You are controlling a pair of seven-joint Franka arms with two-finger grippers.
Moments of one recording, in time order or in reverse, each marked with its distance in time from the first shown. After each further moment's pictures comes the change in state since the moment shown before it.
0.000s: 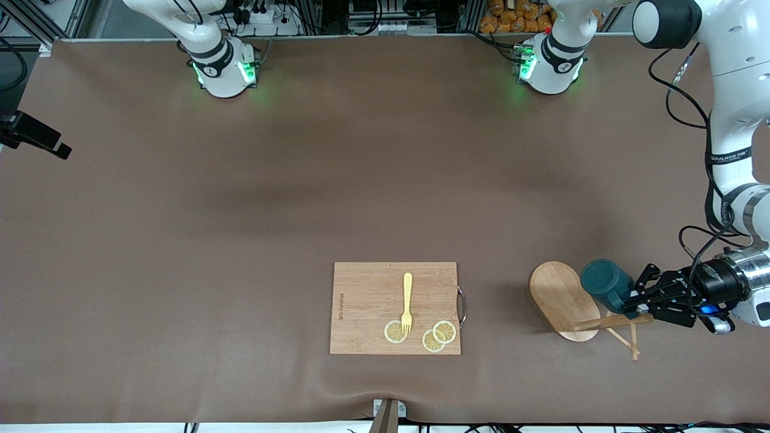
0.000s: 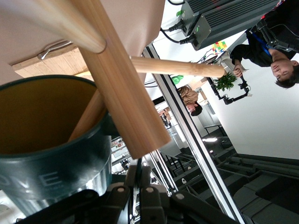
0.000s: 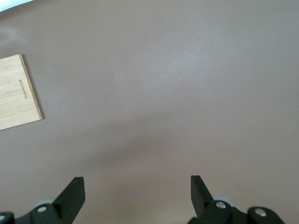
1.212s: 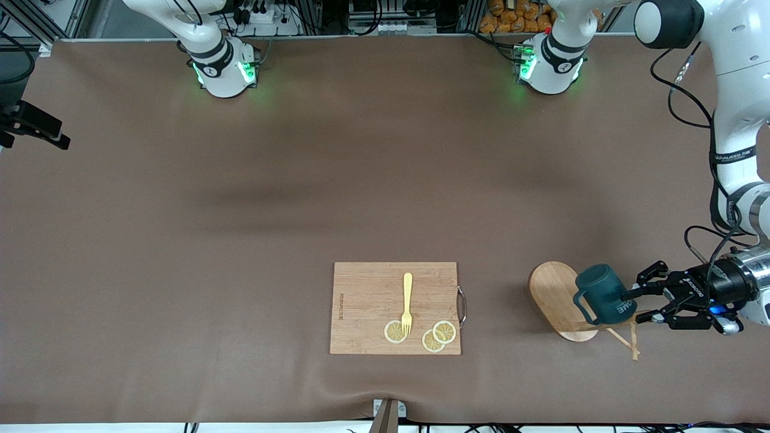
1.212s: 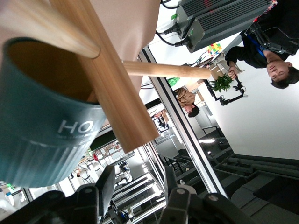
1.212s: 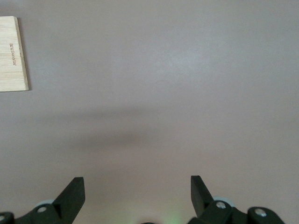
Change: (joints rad) left arm 0.015 0.000 0.003 0.010 -0.001 0.003 0.000; right arm 0.000 0.000 -0.001 0.000 -0.040 -0.039 -0.204
